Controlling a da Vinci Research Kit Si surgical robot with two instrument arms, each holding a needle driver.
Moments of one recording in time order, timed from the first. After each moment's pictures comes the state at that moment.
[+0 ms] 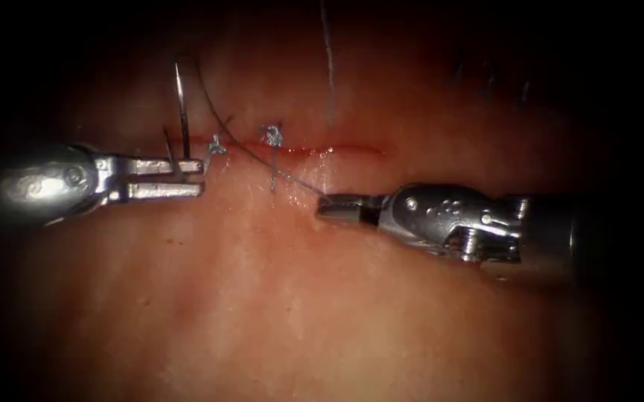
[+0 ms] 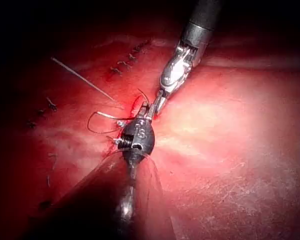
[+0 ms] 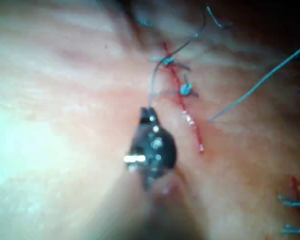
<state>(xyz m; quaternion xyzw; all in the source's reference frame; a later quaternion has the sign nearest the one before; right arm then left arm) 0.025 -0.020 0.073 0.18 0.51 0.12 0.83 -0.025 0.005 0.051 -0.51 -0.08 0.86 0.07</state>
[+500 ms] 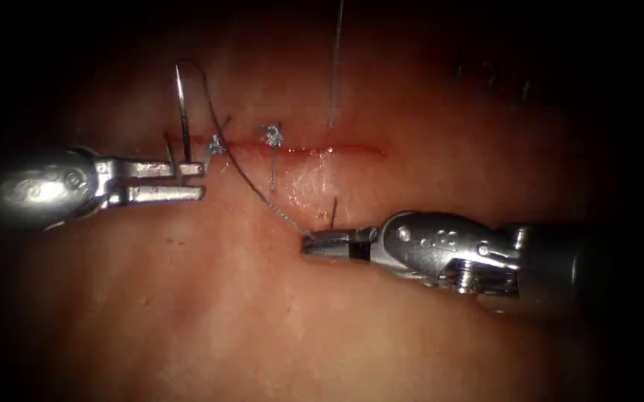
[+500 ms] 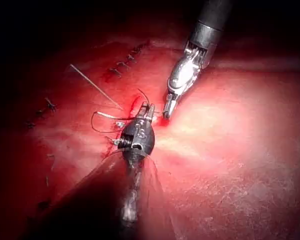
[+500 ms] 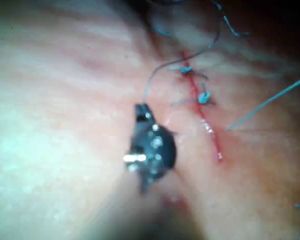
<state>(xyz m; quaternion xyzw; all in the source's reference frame) 0.026 -0.022 0.071 0.24 0.52 0.11 0.81 -0.025 0.005 0.051 -0.51 -0.08 0.86 0.07</state>
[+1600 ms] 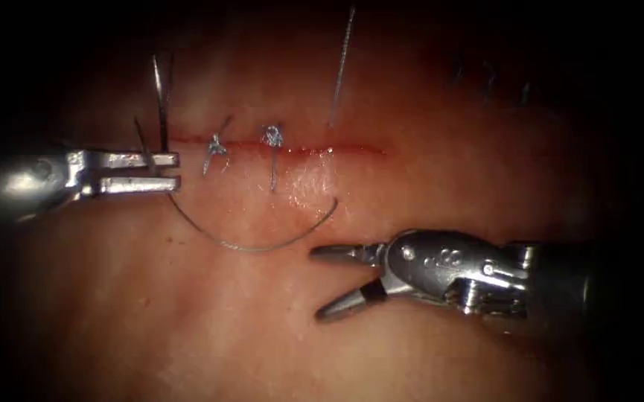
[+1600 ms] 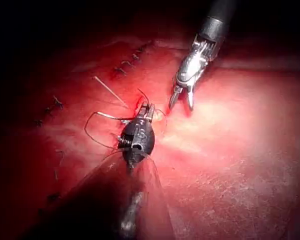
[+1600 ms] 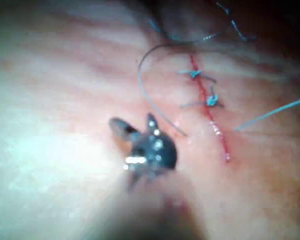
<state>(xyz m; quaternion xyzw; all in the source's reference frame) 0.025 -0.022 0.069 0.22 0.53 0.10 0.81 -0.023 0.005 0.049 -0.50 -0.08 0.86 0.07</state>
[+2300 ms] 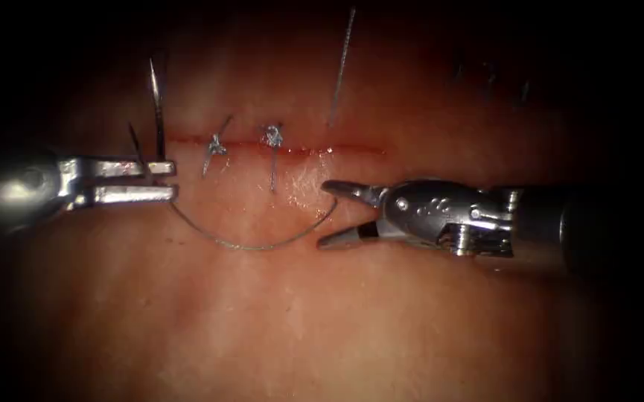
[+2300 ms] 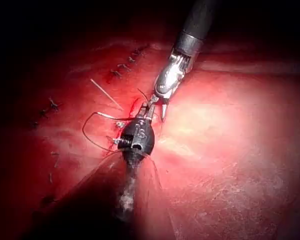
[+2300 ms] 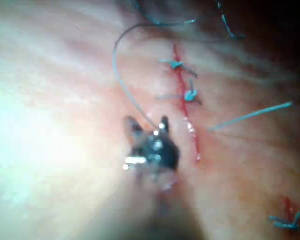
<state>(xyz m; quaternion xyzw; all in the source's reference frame) 0.027 -0.019 0.074 0.08 0.55 0.10 0.82 -0.024 0.005 0.048 -0.50 -0.08 0.86 0.08</state>
